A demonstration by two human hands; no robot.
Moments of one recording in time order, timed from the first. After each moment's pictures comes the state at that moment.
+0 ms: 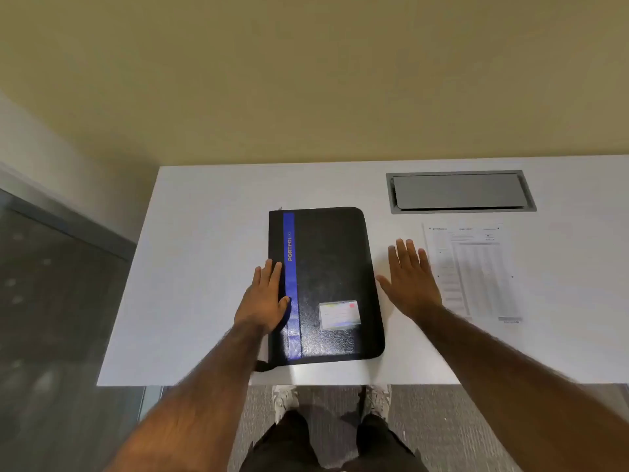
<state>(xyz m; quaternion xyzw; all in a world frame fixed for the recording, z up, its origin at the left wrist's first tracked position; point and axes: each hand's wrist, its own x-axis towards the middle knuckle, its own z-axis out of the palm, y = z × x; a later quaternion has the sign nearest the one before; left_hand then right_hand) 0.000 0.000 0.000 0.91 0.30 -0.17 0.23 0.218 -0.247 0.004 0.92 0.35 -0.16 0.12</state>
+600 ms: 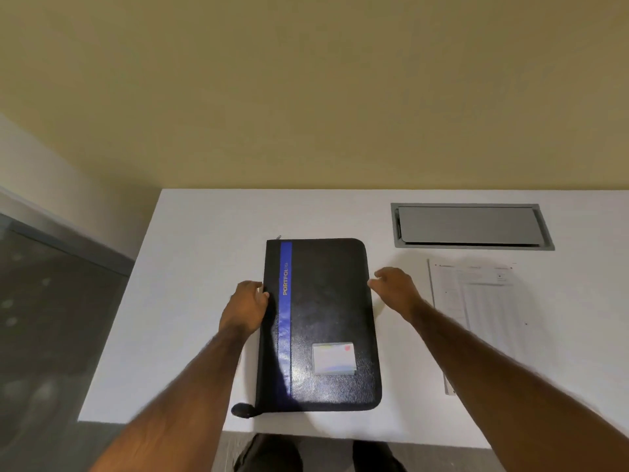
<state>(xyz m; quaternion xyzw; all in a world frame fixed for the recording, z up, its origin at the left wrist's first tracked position) 0.047 0.049 -0.001 0.84 0.43 -0.06 0.33 0.277 -0.187 0.018 0.88 0.18 -0.37 -0.23</state>
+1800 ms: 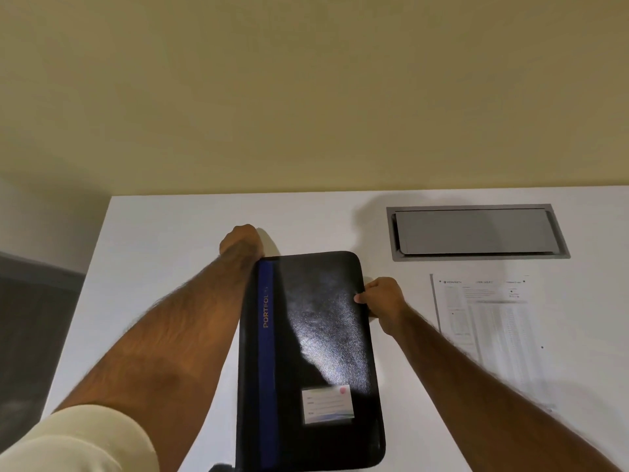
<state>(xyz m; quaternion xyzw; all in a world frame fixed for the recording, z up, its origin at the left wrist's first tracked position) 0.242 0.150 -0.016 0.83 0.47 -0.26 0.16 0.308 -0.133 -0.022 0.82 -0.09 -0.40 -0.40</state>
